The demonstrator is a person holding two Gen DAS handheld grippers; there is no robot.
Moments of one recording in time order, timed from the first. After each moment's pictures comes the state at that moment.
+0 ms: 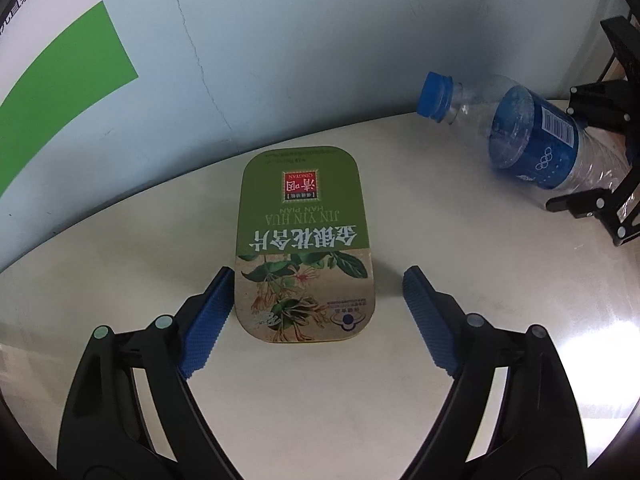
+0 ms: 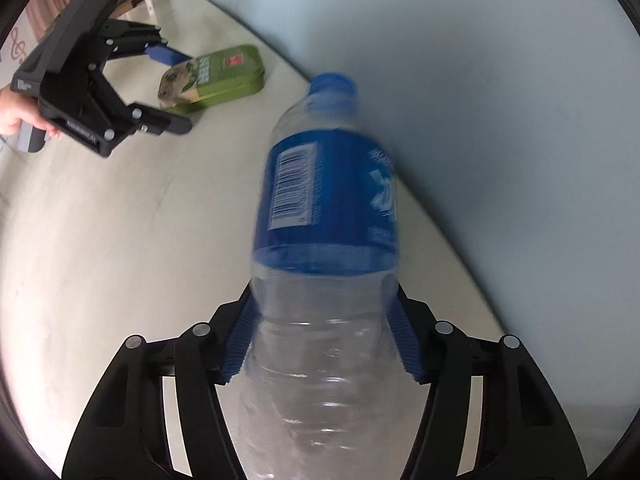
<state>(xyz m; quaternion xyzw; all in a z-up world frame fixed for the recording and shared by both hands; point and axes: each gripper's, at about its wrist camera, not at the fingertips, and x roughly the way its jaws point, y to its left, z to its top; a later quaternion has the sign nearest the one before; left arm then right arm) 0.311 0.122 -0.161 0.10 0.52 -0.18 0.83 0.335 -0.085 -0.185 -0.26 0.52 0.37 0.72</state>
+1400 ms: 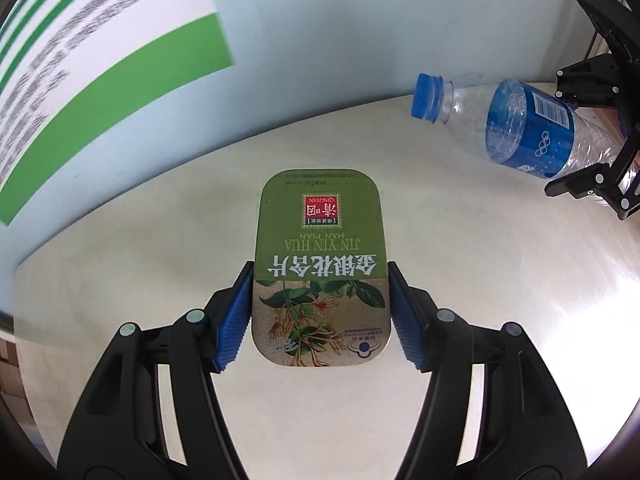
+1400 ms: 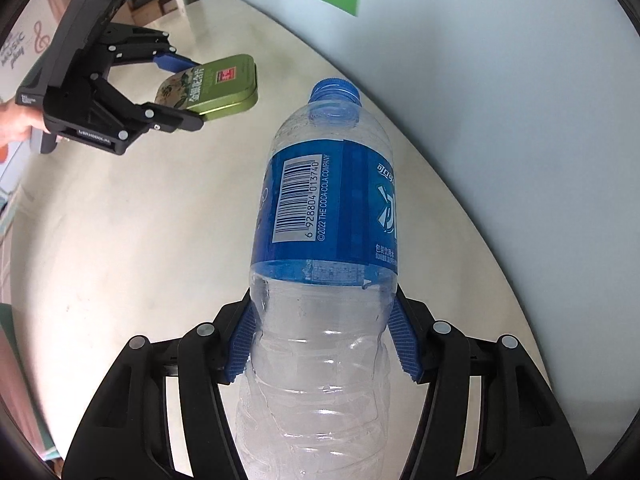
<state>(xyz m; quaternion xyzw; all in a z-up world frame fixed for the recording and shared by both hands) 0.302 0.158 -0.126 0.13 0.50 -0.14 0.84 0.313 -0.054 -0.142 -0.26 0.51 0.41 0.71</state>
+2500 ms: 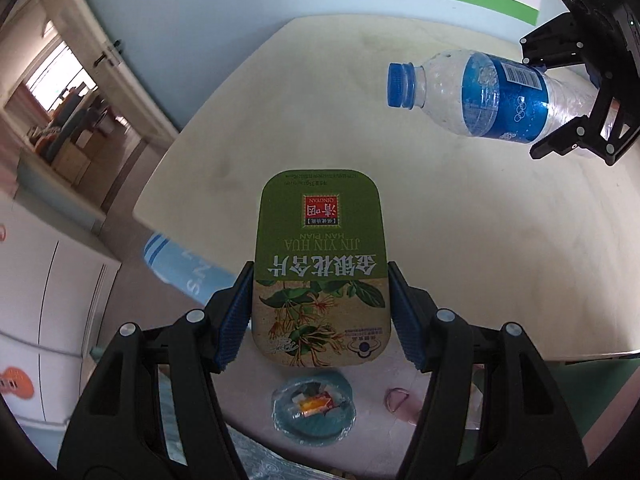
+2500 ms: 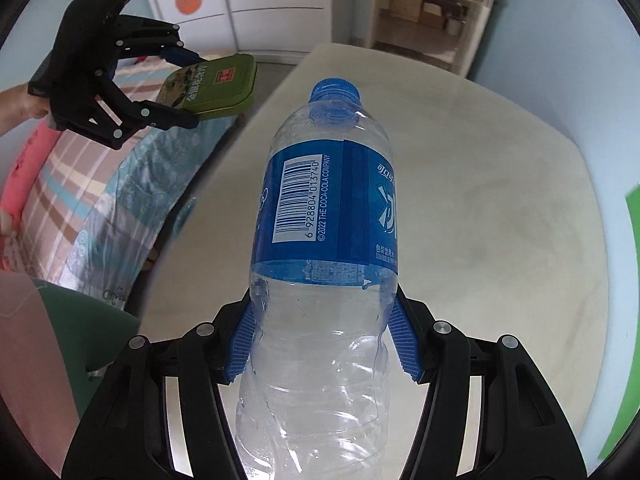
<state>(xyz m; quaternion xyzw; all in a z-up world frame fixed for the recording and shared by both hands) -0.201 0.509 -0.085 -0.02 0.53 0.18 0.83 -0.016 0.359 -0.066 -0.40 0.33 0.70 0.48</state>
